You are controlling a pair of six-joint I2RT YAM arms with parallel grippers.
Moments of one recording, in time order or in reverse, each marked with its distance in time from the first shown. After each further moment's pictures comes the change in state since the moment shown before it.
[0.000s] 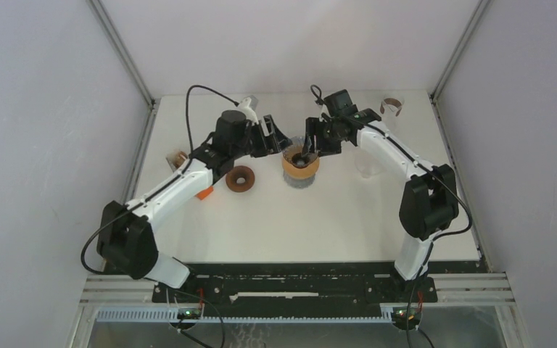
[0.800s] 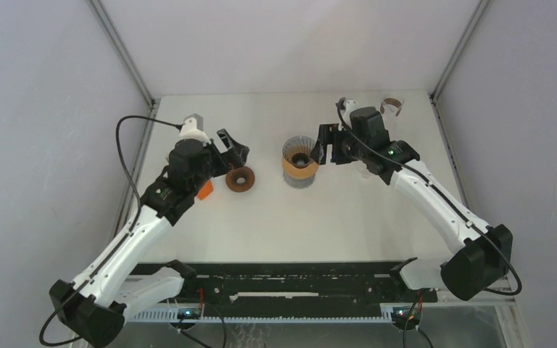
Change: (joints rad) left arm 0.041 -0.502 -0.204 -0.202 -0.355 -0.001; right arm 0.039 -0.476 -0.309 0.191 0.091 0.002
